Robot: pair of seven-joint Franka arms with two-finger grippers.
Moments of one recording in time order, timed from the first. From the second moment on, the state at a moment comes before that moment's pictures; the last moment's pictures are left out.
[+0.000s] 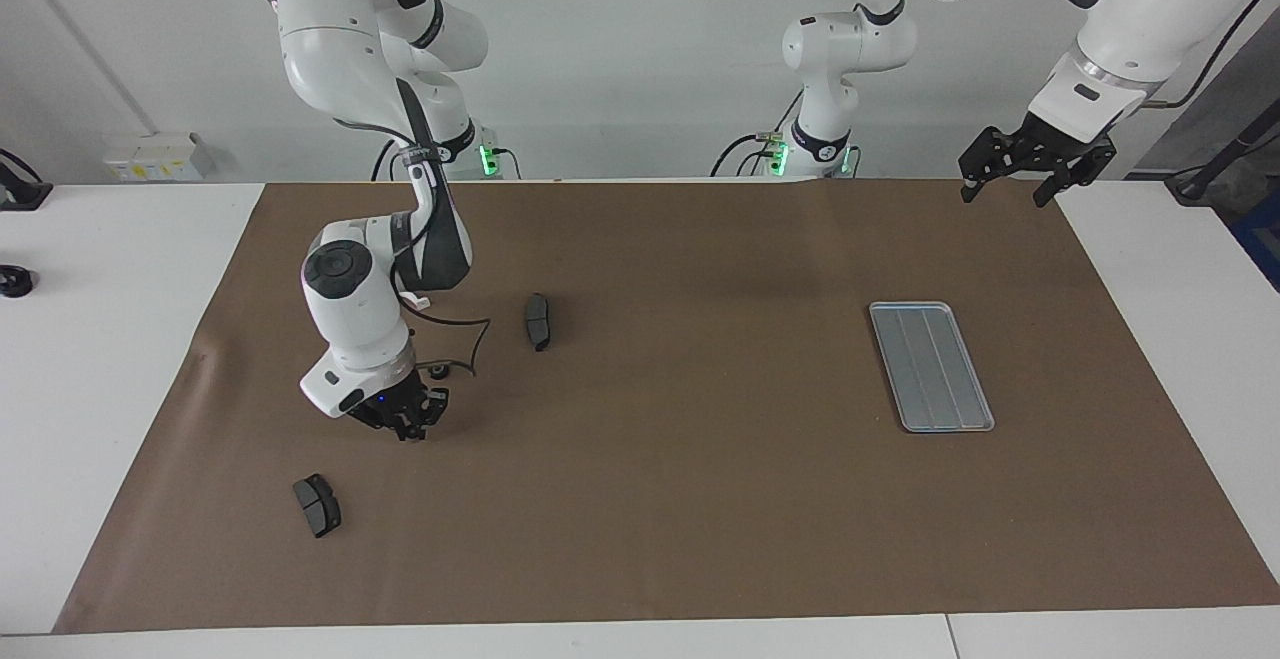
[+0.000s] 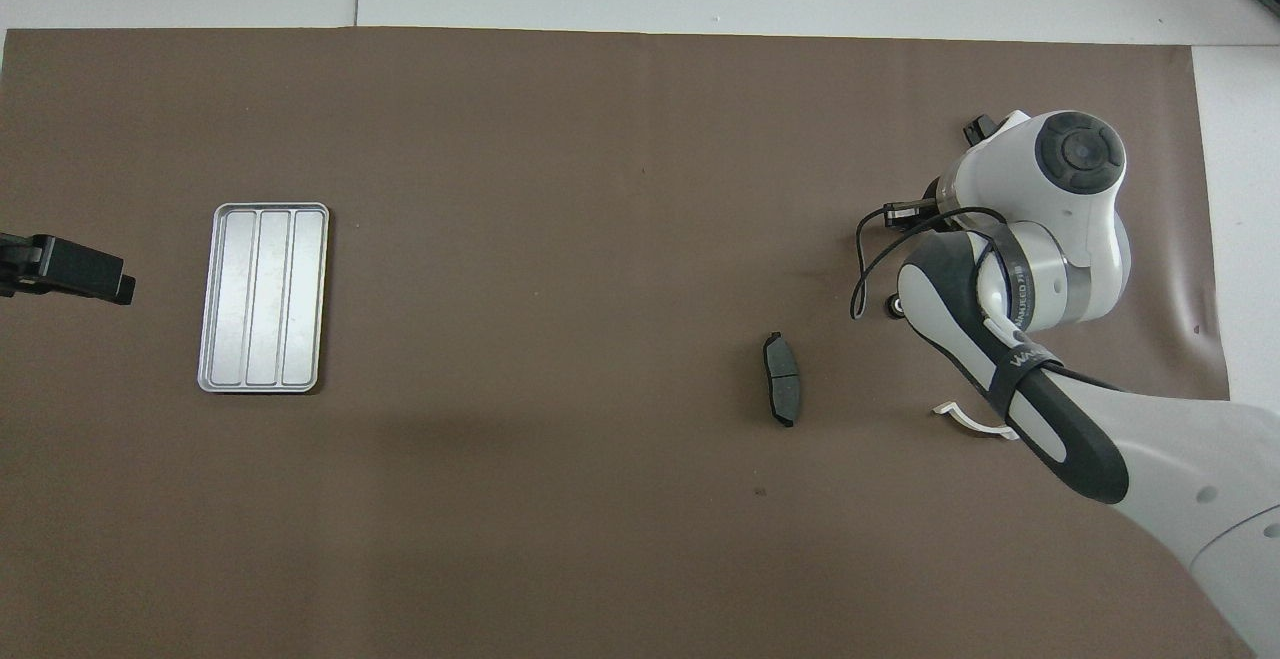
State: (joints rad) left arm 0.00 -0.02 -0.01 -1.57 -0.02 1.50 0.13; right arm -0.02 0.47 0.10 -1.80 -0.14 2.37 0.11
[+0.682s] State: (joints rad) left arm 0.00 -0.02 -0.01 -1.57 -0.02 1.50 0.13; right arm -0.02 0.28 0.11 -1.68 -0.14 2.04 0.19
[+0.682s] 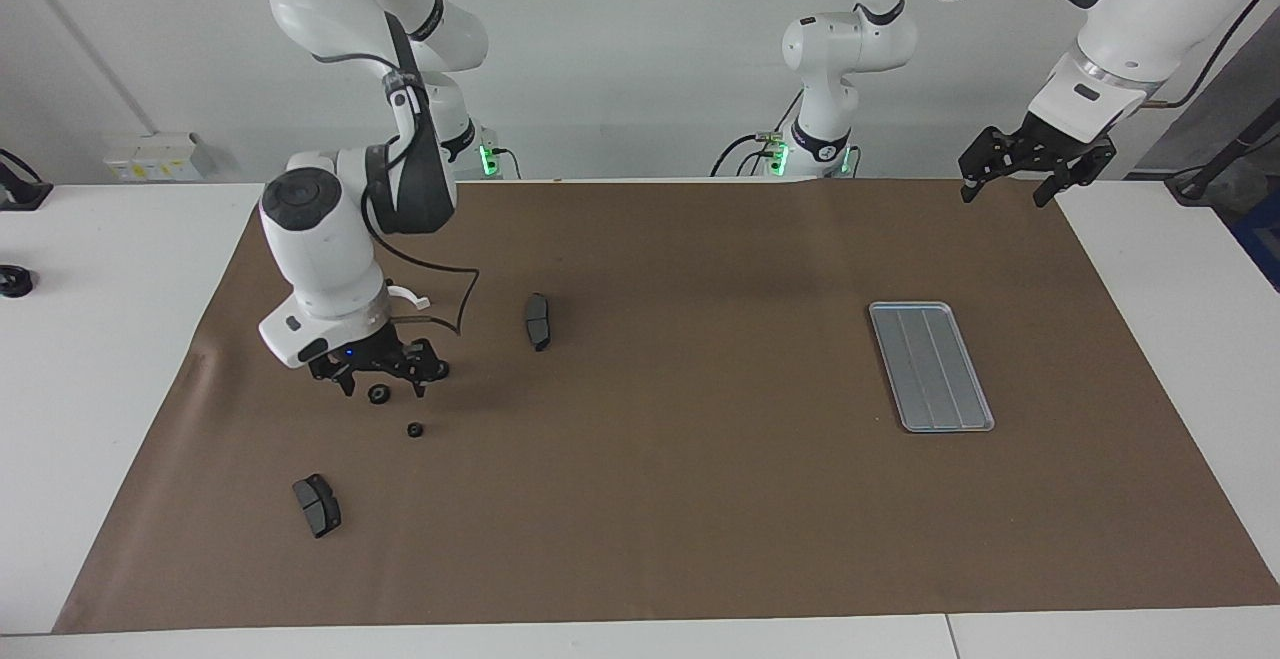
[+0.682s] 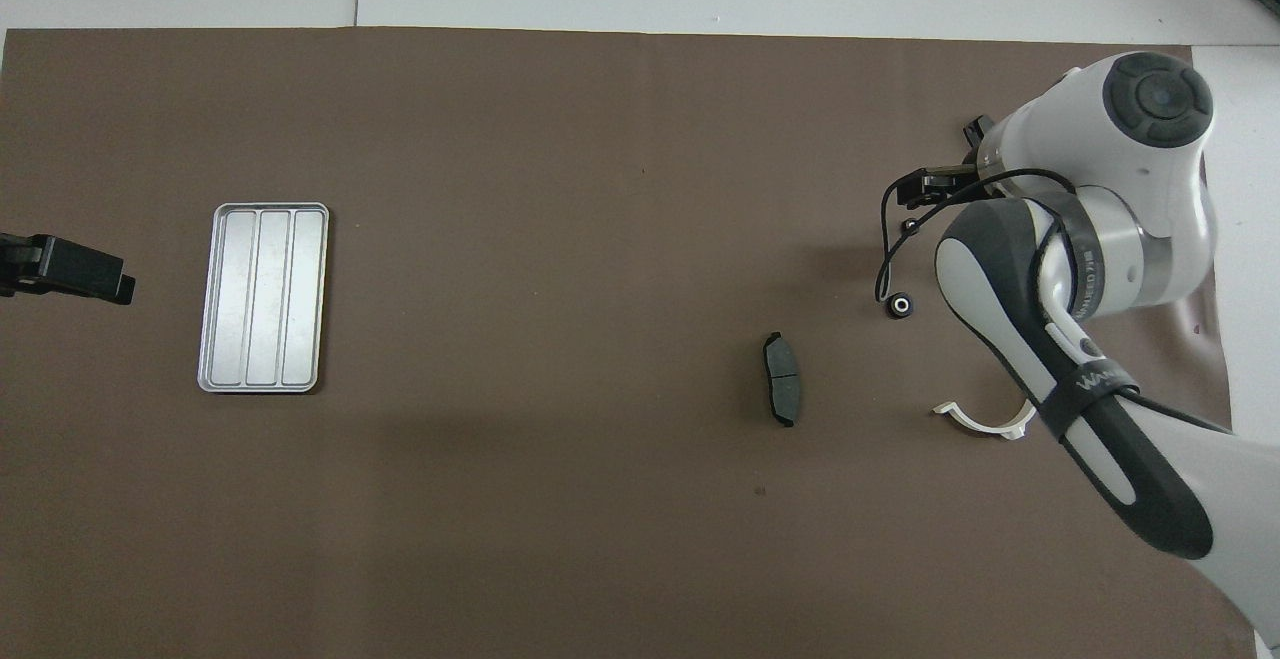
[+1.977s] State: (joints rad) left arm 0.00 -0.02 -0.01 -1.57 -0.02 1.50 0.13; right arm -0.01 -0.10 -0.05 -1.68 -0.05 1.57 0.15
